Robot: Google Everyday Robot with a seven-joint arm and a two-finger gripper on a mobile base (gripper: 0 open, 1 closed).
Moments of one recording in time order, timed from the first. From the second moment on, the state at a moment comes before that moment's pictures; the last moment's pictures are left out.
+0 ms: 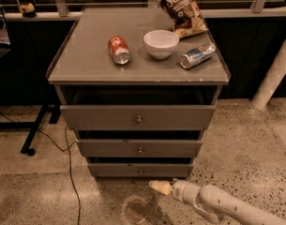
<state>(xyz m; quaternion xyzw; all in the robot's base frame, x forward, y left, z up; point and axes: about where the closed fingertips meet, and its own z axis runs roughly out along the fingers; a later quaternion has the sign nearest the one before) 0.527 -0.127 0.315 -0.03 0.89 0.31 0.34</state>
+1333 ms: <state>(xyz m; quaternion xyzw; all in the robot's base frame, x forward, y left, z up) 0.529 -0.121 0.303 -0.05 0.88 0.31 0.36</state>
